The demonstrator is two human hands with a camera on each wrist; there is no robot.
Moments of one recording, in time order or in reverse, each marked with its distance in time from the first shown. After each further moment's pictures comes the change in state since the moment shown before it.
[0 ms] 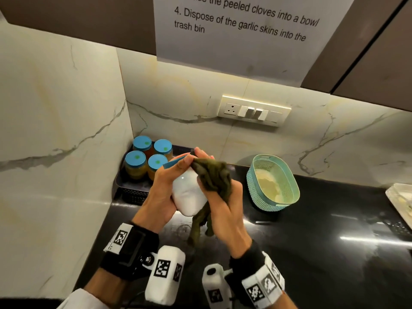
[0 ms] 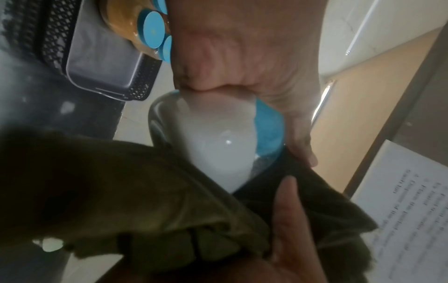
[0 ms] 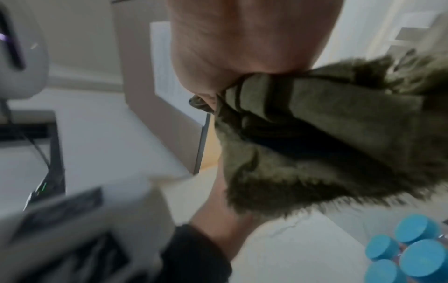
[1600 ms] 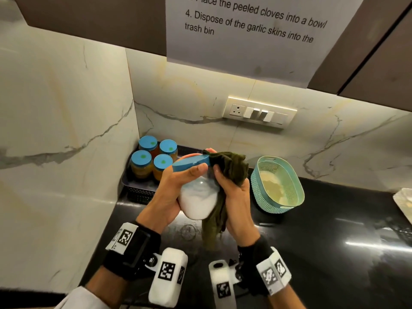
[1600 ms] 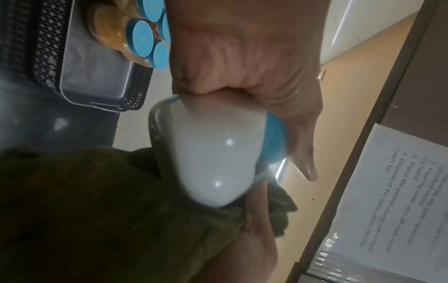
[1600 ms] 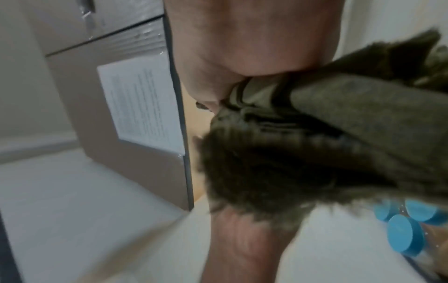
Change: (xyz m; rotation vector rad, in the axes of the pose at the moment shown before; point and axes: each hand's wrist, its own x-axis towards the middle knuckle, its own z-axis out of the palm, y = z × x) left_hand -0.017 0.007 0.006 0.126 -0.017 0.027; right_hand 0.009 0.004 -0.009 0.248 0.116 0.278
